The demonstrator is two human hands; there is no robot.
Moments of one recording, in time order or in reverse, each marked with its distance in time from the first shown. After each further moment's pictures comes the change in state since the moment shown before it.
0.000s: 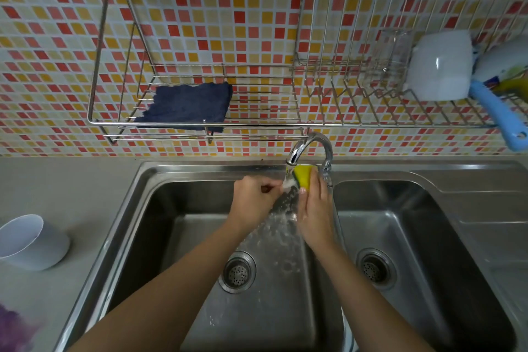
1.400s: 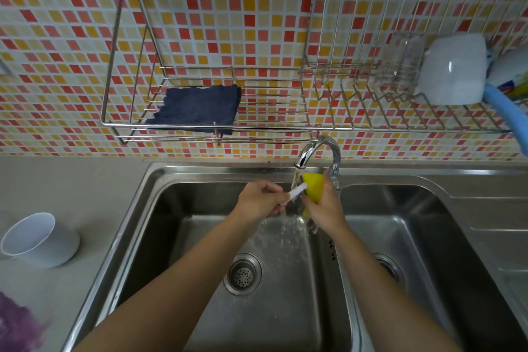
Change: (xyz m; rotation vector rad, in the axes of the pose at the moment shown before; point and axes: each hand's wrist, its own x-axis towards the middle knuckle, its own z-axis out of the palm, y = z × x) left_hand 0.006 0.001 -0.004 -0.377 -0.147 -0.520; right_hand 0.035 0.029 0.010 0.385 -0.226 0.276
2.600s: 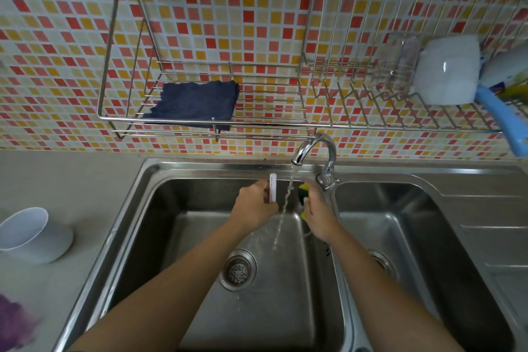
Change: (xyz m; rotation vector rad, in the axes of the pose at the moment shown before) left_hand 0.012 -0.025 -0.005 0.617 0.038 0.334; right_hand -0.015 0.015 -0.005 -0.320 -0.178 -0.144
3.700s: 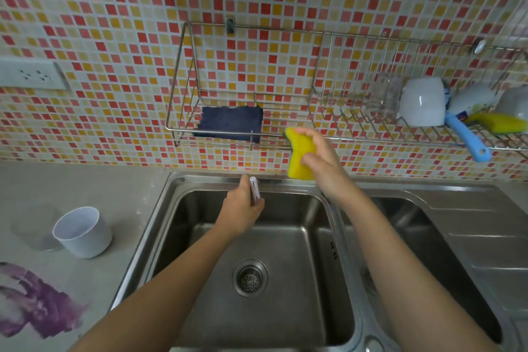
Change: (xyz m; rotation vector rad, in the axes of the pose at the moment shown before) left_hand -0.064 -0.022 -0.071 -0.067 0.168 0.108; right_hand -0.062 -0.197 -0.085 0.438 0.111 -0.247
